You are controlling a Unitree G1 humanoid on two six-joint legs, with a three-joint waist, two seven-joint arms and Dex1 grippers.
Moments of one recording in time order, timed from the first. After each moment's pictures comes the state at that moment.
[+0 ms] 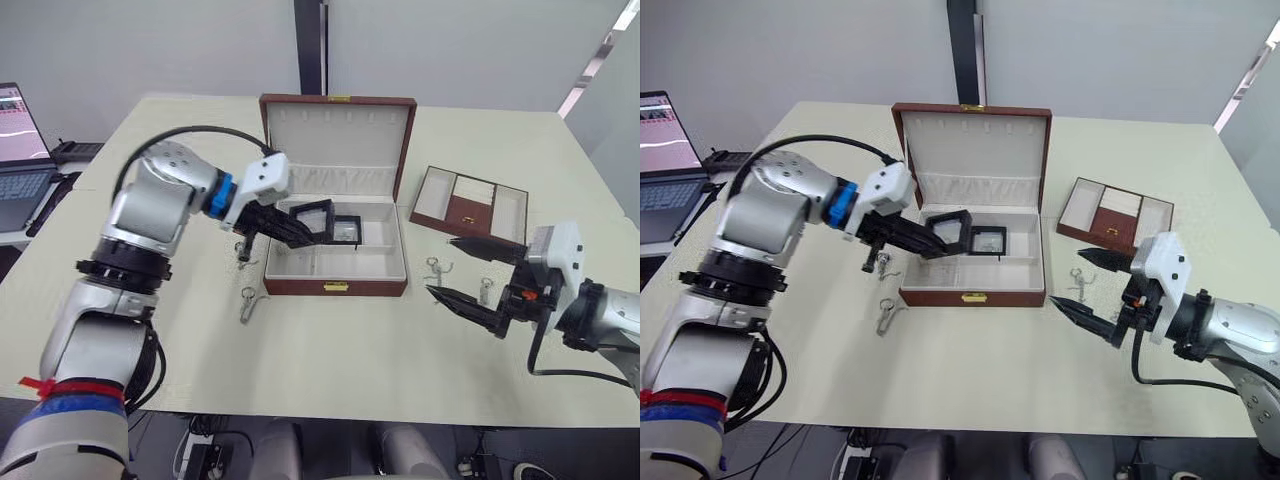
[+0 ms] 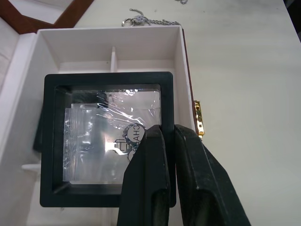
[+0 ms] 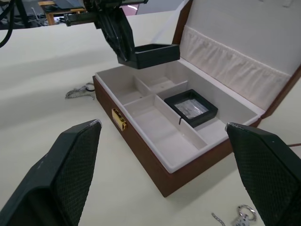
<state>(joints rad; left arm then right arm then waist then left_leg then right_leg) -1.00 0.66 -0.32 0.34 -0.11 0.40 -1.56 -0.01 -0.80 -0.33 -0.70 0.74 0.65 0.75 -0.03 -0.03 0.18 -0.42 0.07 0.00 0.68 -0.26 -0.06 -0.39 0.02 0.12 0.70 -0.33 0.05</state>
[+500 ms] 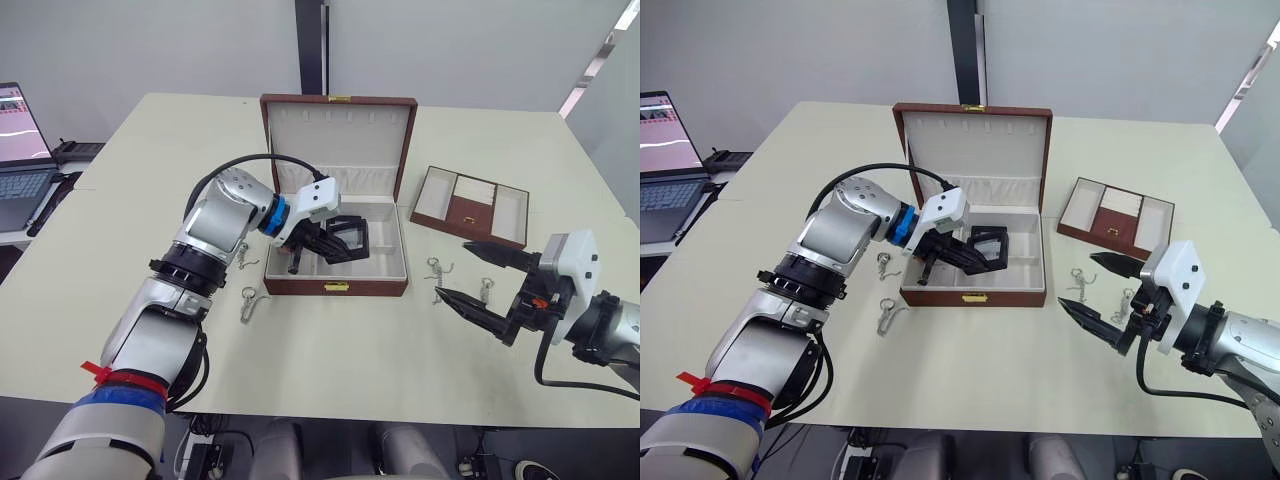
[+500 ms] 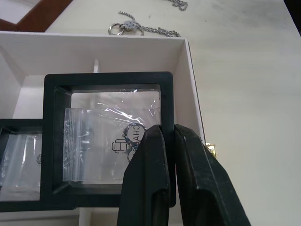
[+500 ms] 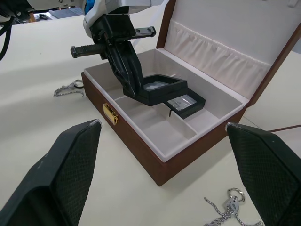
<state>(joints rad) -1.02 0.50 -0.37 0.44 -0.07 0.43 -1.49 0.06 -0.80 -0.37 -0.77 0.77 0.66 0.67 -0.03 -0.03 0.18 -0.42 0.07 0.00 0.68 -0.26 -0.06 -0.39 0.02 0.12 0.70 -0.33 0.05</state>
